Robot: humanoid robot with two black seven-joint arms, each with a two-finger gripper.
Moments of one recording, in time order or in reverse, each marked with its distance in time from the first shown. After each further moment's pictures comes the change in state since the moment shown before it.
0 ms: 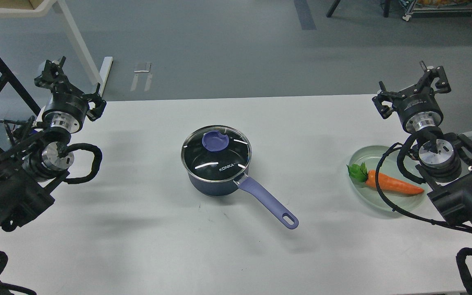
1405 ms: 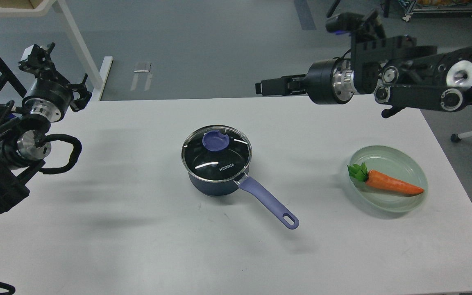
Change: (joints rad) left arm -0.069 0.110 0.068 -0.023 0.053 -0.017 0.076; right arm 1.168 0.021 -1.786 0.647 -0.778 -0.127 -0.003
